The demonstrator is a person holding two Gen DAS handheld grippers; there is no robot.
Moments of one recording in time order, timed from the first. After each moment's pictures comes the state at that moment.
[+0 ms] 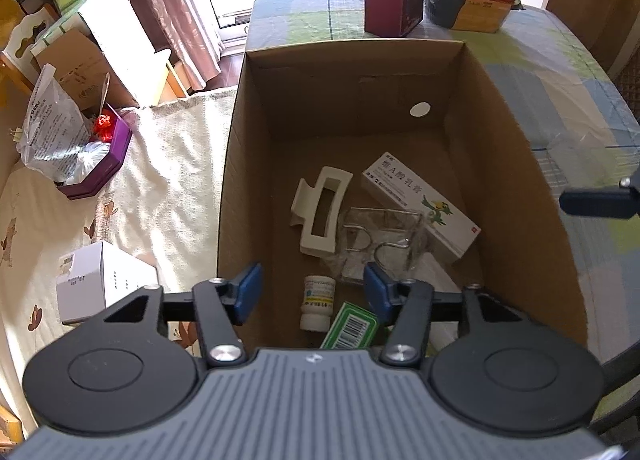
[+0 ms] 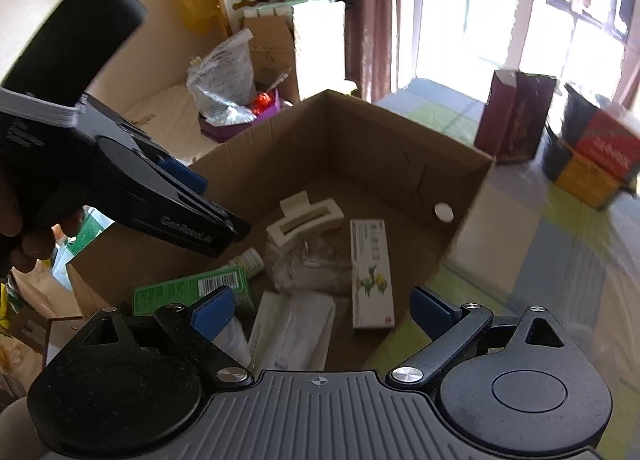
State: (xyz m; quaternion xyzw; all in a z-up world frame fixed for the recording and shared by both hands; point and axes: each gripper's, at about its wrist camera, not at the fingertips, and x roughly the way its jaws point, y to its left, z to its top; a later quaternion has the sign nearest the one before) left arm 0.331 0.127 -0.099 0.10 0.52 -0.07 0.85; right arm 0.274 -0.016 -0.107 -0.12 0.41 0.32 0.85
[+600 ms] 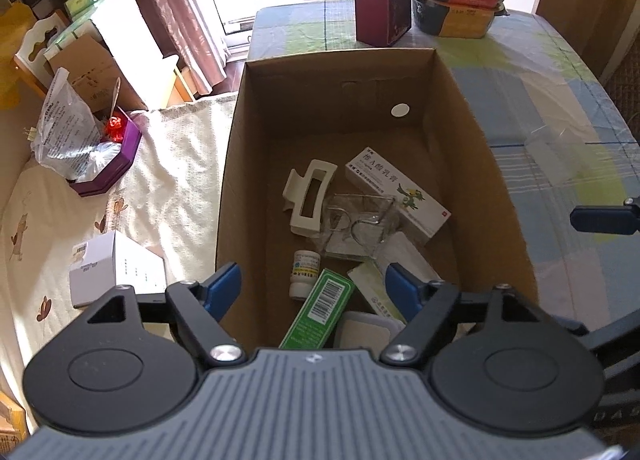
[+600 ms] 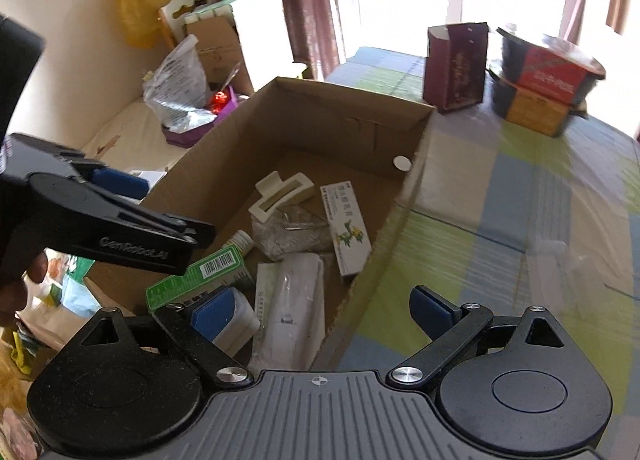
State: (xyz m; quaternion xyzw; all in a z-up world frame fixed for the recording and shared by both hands) left arm 0.290 0.115 -0.068 0.10 0.51 -0.06 0.85; right arm 0.251 -0.039 -0.079 -0.05 0.46 0.24 0.85
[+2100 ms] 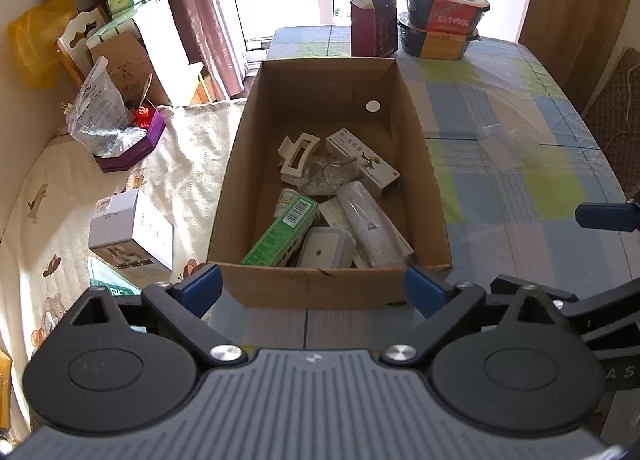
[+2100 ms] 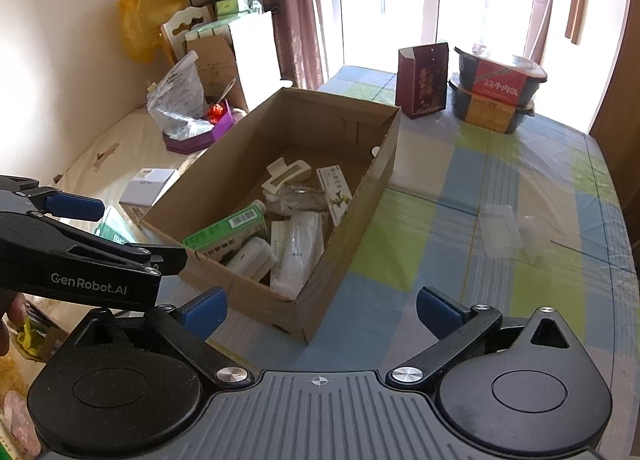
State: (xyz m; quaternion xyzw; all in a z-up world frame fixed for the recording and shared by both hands) left arm 0.146 0.103 -0.015 0.07 0.47 -0.04 0.88; right arm 0.134 -0.070 -0.031 -0.05 0.43 0.21 0.88
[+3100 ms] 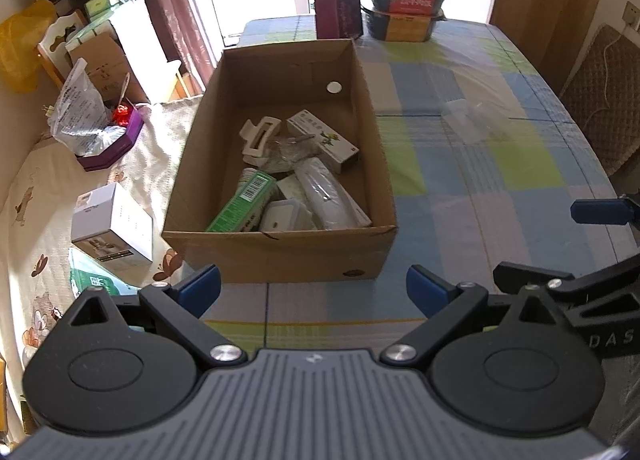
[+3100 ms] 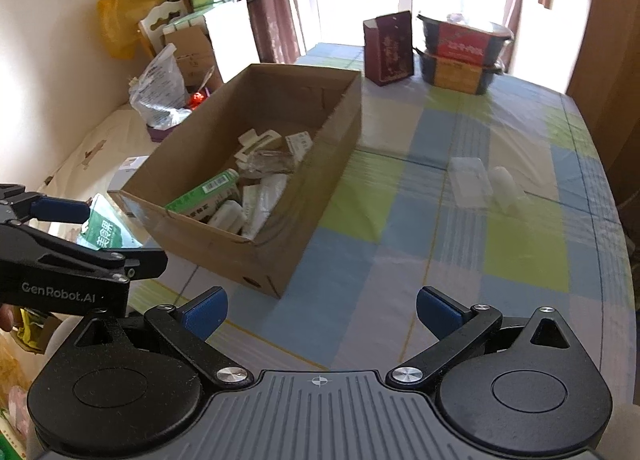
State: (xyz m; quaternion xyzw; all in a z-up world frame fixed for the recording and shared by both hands) left arm 0.118 0.068 -0.024 0.08 0.48 -0.06 0.87; right arm 0.113 -0.120 -0.042 -0.03 0.46 0.18 0.87
